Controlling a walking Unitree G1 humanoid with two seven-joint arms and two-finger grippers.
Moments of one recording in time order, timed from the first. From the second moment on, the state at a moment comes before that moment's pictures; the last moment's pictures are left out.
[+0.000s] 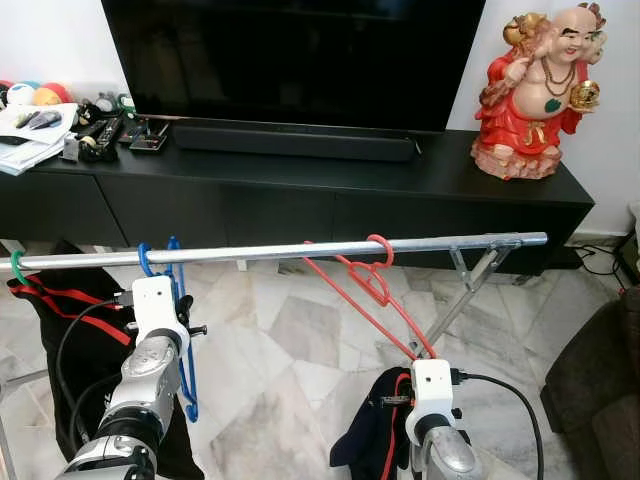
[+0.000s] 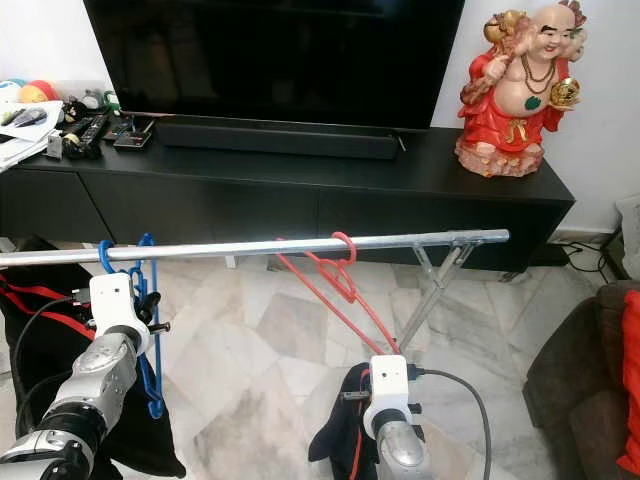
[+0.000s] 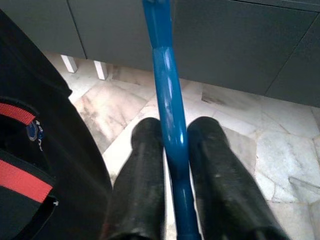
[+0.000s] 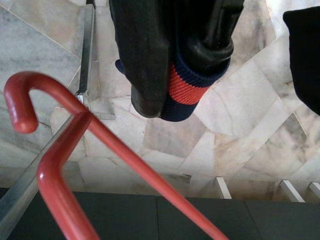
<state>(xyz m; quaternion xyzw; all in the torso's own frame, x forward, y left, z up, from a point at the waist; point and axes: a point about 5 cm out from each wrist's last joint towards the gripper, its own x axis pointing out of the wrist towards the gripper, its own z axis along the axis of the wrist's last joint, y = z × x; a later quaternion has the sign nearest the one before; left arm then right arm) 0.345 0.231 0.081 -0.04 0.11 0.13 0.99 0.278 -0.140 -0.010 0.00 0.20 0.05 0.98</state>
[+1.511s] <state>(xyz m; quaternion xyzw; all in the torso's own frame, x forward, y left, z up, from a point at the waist) 0.262 0.220 0.031 0.12 0.13 -0.03 0.98 0.278 -0.141 -0.010 0.00 0.20 0.04 0.98</state>
